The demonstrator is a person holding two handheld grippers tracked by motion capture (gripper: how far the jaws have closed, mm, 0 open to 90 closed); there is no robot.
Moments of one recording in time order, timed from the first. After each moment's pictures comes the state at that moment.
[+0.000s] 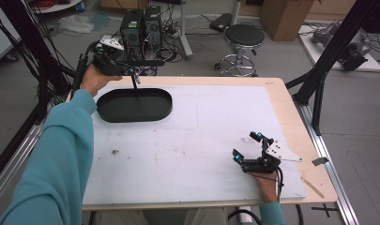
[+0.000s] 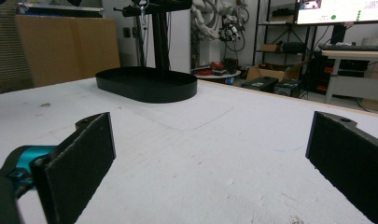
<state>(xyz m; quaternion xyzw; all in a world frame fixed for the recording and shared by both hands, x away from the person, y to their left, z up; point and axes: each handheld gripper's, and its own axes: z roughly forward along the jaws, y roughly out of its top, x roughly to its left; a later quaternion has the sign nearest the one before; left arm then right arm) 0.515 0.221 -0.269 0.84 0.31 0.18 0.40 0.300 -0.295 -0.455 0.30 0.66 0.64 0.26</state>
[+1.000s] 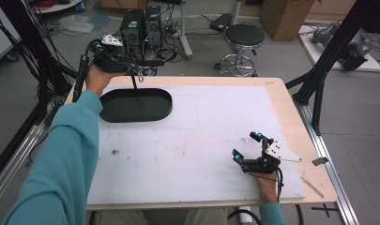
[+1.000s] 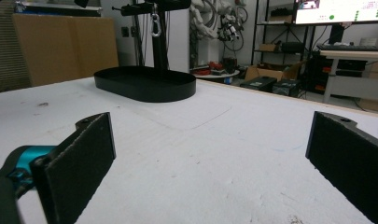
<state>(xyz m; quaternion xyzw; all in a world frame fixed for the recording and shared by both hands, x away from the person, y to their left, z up) 0.519 0.221 -0.270 0.79 0.35 0.29 0.41 0.300 -0.295 -0.455 0.30 0.66 0.63 0.26</state>
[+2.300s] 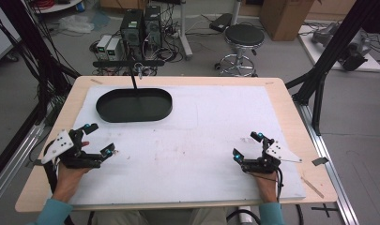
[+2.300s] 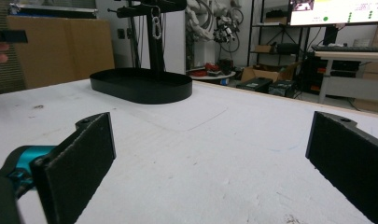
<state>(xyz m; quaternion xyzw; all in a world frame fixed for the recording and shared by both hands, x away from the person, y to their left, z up) 0.285 0.287 -0.428 0.65 0.27 0.27 0.66 0.299 -0.295 -0.456 0.30 0.66 0.63 0.27</state>
